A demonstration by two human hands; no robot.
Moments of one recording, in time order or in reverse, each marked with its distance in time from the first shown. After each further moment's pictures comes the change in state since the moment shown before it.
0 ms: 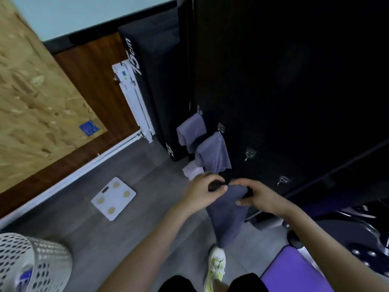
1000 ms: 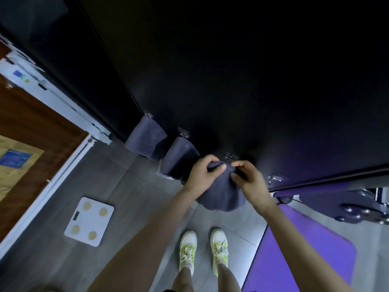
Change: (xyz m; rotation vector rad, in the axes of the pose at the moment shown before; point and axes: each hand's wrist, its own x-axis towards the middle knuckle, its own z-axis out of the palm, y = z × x) left_hand 0.195 -0.026 0.064 -0.256 -0.180 0.052; right_hand 0.098 0.080 -0.038 0.355 0.764 0.178
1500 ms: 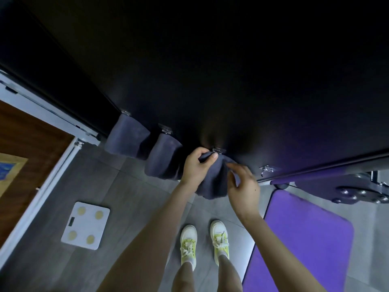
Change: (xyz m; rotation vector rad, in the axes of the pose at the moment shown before) left_hand 0.029 -0.018 0.033 -0.076 0.138 -0.126; right_hand -0.013 0.040 0.020 -0.403 0.452 -0.110
